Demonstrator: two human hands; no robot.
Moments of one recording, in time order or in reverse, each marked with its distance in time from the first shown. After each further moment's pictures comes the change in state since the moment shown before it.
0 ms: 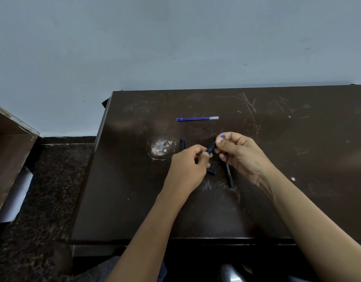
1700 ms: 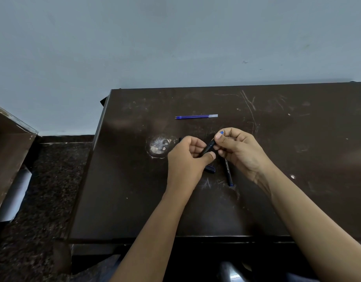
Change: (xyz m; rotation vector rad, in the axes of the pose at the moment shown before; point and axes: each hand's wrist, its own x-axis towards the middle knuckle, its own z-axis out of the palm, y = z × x) left_hand 0.002 -0.001 0.007 -0.160 0.190 -0.003; right_hand 0.000 -0.003 0.004 -0.003 0.020 -0.042
